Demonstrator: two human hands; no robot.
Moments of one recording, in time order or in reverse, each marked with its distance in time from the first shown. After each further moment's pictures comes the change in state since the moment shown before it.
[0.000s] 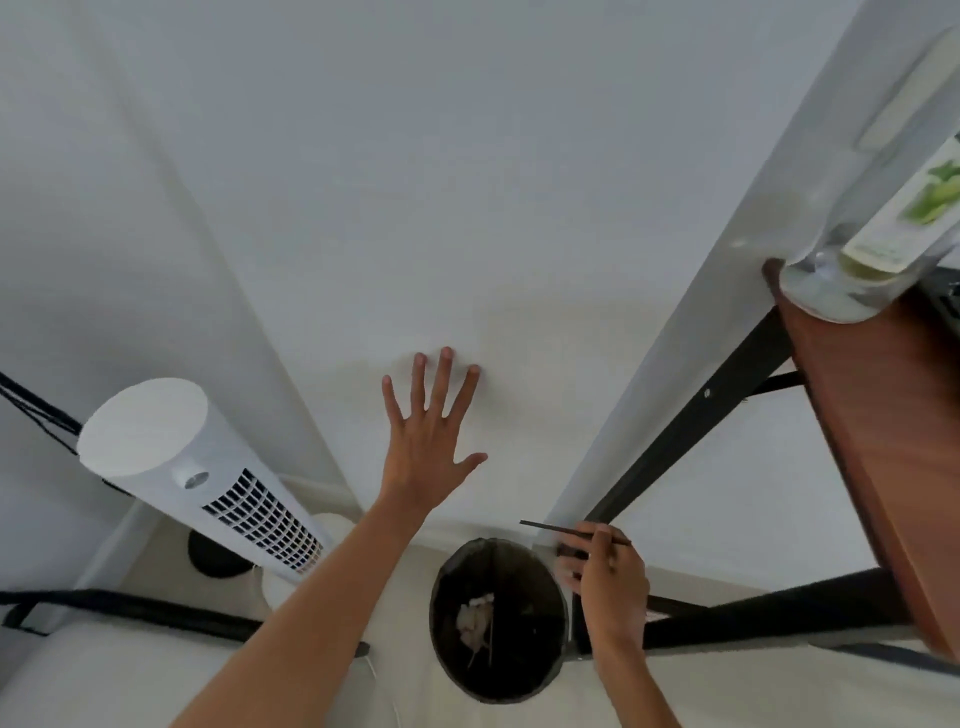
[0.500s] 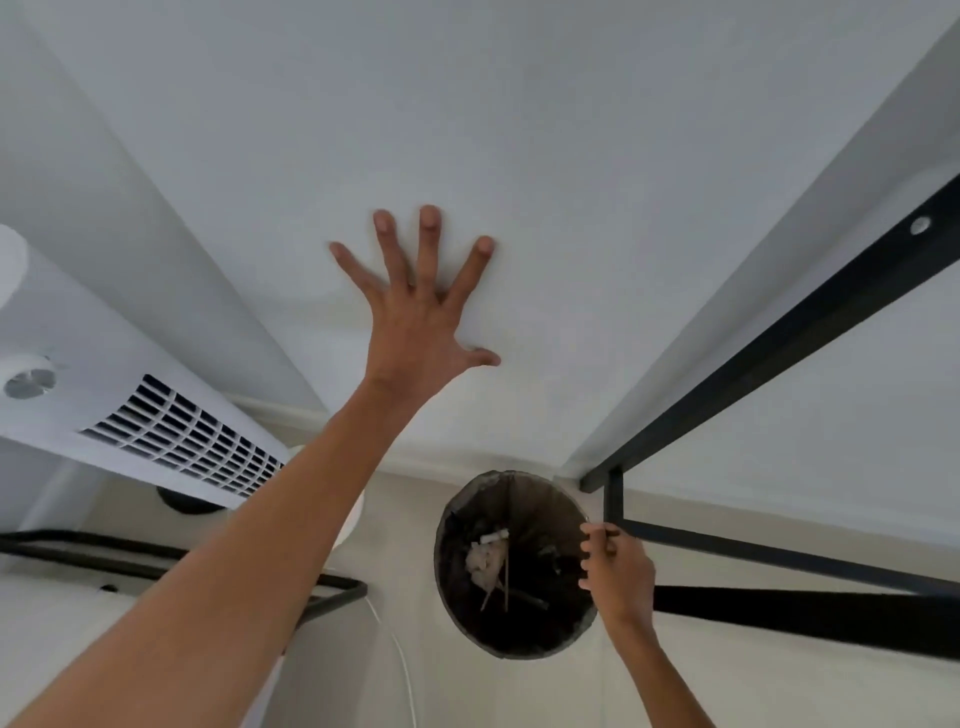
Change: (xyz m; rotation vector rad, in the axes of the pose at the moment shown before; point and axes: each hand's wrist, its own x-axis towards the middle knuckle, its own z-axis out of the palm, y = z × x) left_hand 0.031 -0.026 0.111 -0.080 0.343 0.107; right_hand 0.092 0.223 0.052 -0.366 -0.043 0.058
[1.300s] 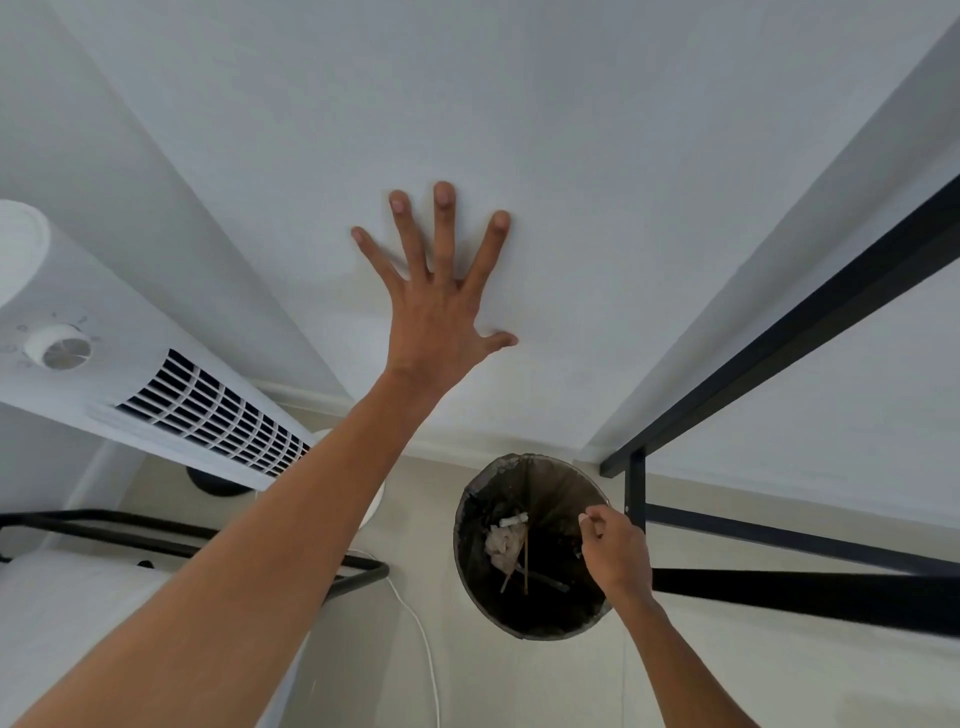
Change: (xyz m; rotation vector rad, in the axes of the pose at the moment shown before) left_hand -0.011 0.009 -0.007 0.145 -0.093 -0.094; right_hand 0.019 0.016 0.033 -0.361 -0.147 -0.107
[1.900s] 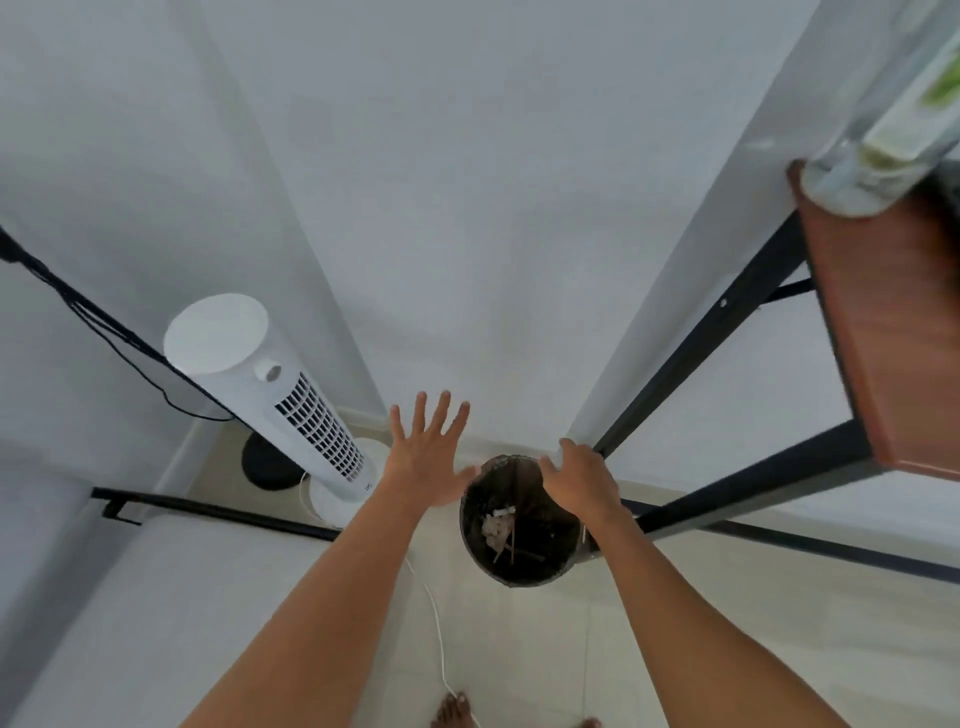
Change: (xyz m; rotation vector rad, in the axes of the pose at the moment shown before) left_hand -0.096 0.009 -0.184 -0.075 -1.008 -0.038; right_hand -0.123 -0.149 -0.160 -0.332 -0.151 -0.181
